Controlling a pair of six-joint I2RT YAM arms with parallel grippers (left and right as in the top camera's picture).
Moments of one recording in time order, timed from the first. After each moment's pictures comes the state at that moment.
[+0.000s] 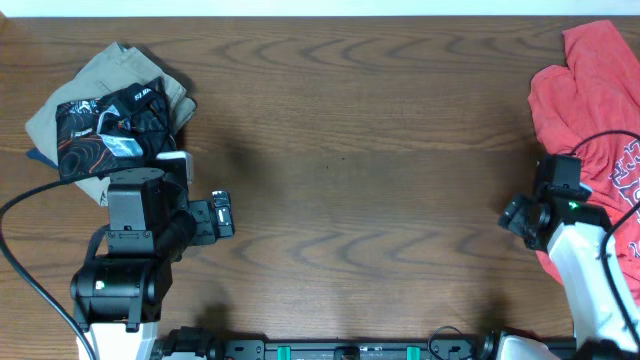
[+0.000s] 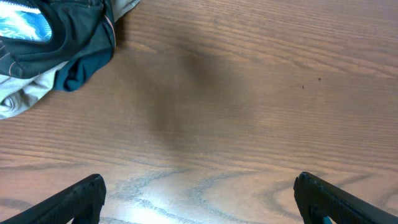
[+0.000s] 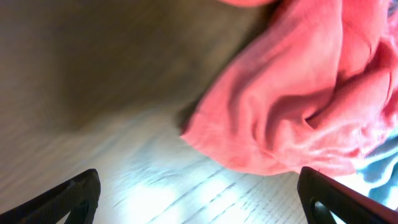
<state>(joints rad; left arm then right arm) -0.03 0.85 0.94 -0.98 0.08 -0.15 -0.22 1.30 0.72 -0.76 0.37 0.43</state>
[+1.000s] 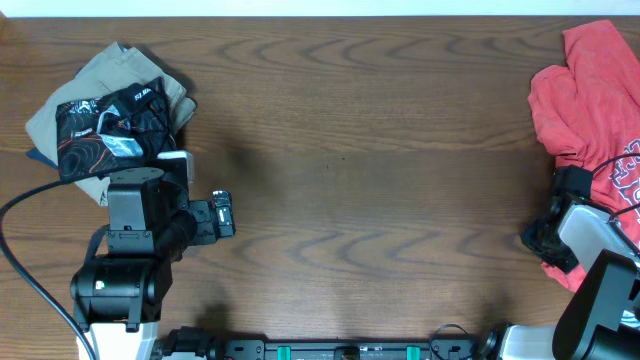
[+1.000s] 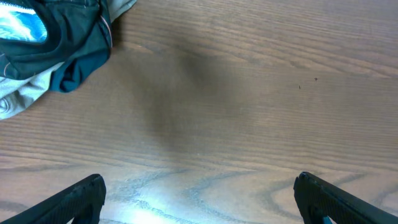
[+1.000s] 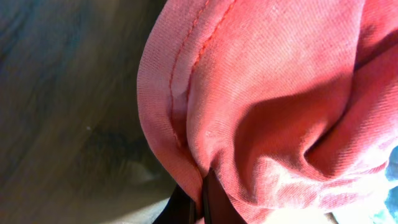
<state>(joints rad) -0.03 0.85 0.94 -0.97 0.09 -0.15 -0.39 1.57 0.69 -0.63 0.41 0.49</state>
